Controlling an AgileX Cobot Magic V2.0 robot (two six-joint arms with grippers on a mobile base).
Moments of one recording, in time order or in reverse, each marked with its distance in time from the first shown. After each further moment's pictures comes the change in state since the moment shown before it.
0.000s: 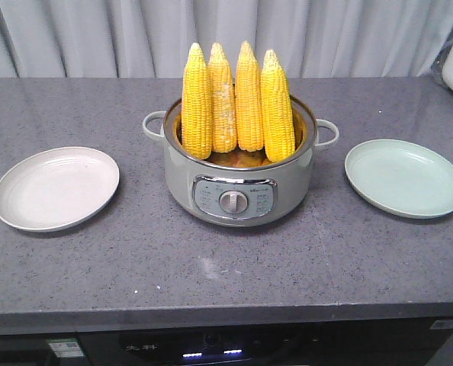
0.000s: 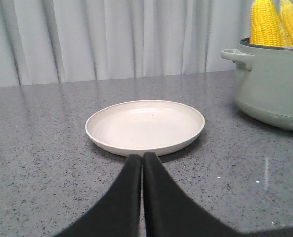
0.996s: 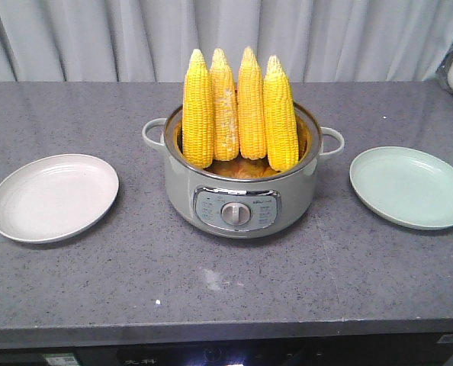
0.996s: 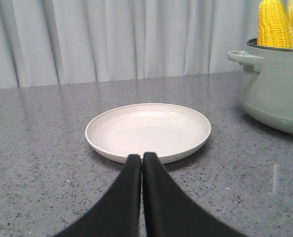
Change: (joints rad) left arm 0.000 0.000 0.000 0.000 0.000 0.000; right arm 0.000 0.000 0.000 0.000 0.000 0.000
